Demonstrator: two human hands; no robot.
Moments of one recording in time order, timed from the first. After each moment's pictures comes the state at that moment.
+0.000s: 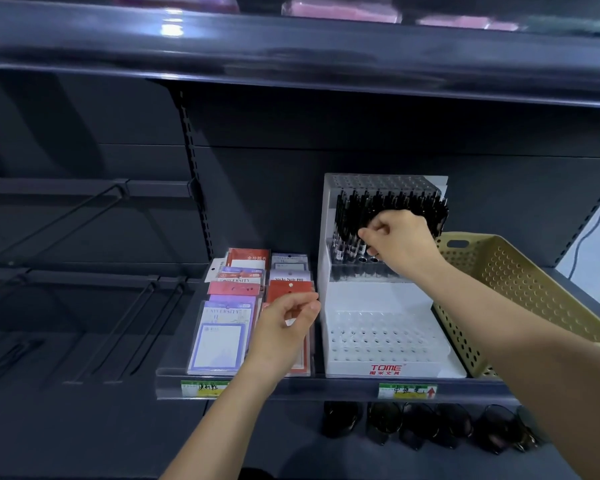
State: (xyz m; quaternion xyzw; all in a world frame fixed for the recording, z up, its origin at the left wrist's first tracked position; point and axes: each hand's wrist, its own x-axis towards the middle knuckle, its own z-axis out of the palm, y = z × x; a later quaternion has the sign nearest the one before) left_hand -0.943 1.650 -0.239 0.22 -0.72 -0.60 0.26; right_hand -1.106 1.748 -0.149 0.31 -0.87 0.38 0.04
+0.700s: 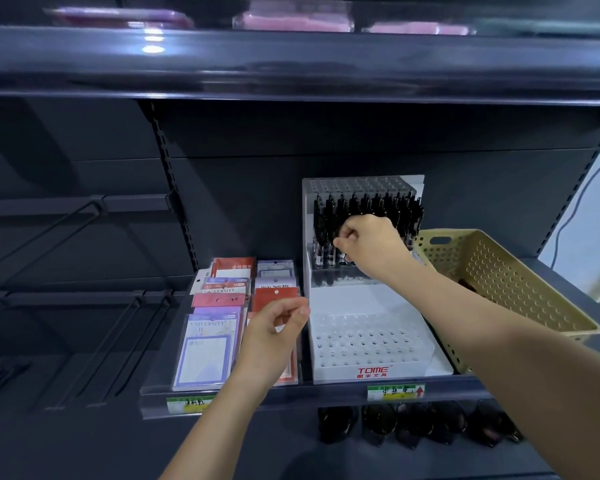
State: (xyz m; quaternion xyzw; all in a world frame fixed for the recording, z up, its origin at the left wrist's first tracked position) left_hand -0.953 1.657 -0.236 0.22 -0.74 -0.59 0.25; right_hand -1.116 1.741 -0.154 0.35 -0.88 0.31 0.04
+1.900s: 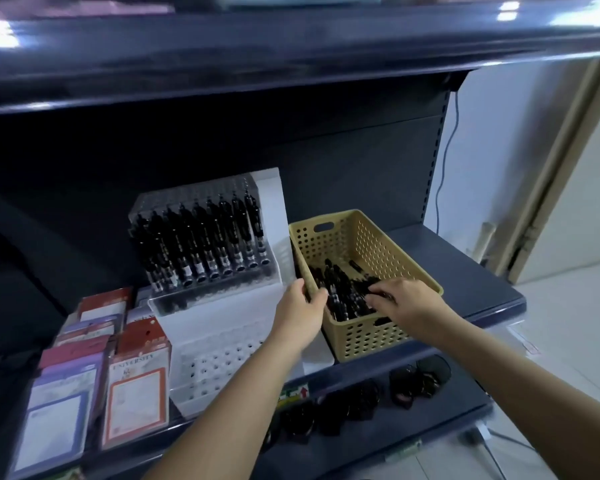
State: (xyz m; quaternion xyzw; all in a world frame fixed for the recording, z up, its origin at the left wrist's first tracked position) left_hand -1.121 1.821 -0.233 0.21 -0.84 -0.50 0.04; right_hand -1.186 1.983 -0.232 0.23 -0.94 0.23 -0.05
